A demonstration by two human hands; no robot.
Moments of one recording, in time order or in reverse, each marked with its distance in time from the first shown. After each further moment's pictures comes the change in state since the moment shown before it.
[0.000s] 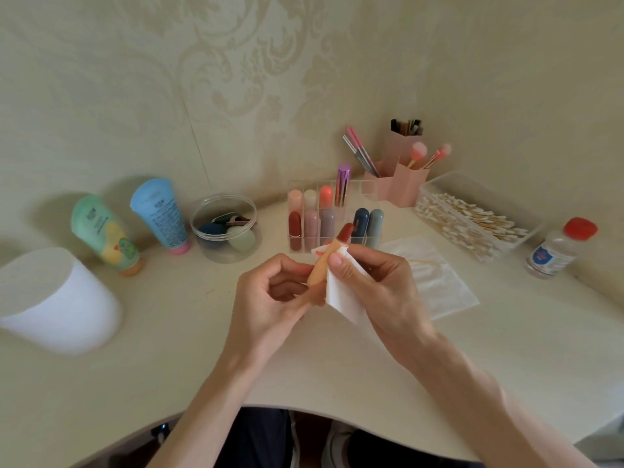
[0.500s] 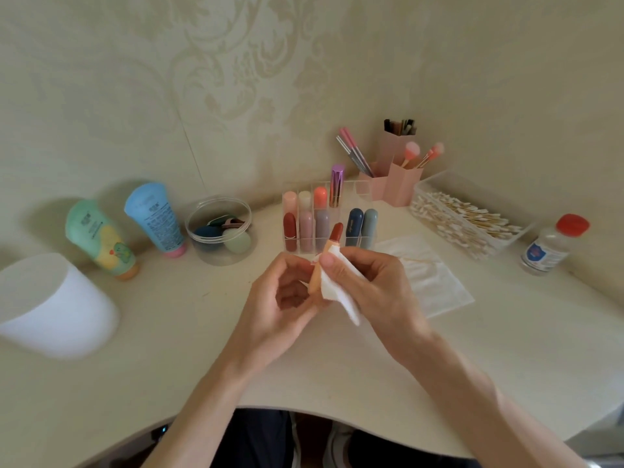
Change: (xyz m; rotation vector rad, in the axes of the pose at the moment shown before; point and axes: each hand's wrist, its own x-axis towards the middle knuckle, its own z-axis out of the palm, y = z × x) left_hand 0.003 -0.015 0.000 0.030 -0.199 0.060; right_hand 0.000 -0.004 -0.002 -0.157 0.034 0.021
